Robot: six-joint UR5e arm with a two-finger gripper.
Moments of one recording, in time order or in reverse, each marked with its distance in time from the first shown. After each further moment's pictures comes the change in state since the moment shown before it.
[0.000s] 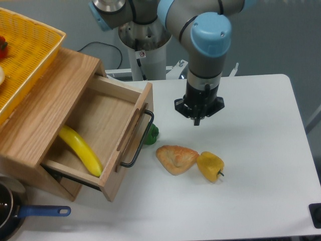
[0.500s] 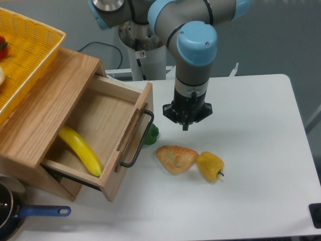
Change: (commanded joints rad) arm -0.040 -0.015 0.006 0.000 -0.003 -0.029
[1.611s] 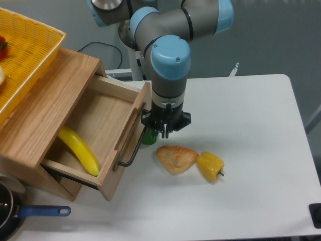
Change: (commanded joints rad) arm -0.071 -0.015 0.005 0.000 0.000 -0.043
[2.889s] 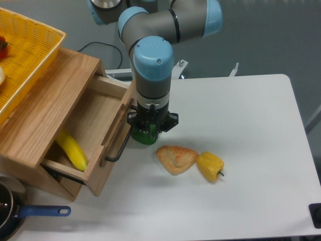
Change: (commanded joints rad) arm -0.083 0.005 -0.005 -0.002 0.011 -0.049
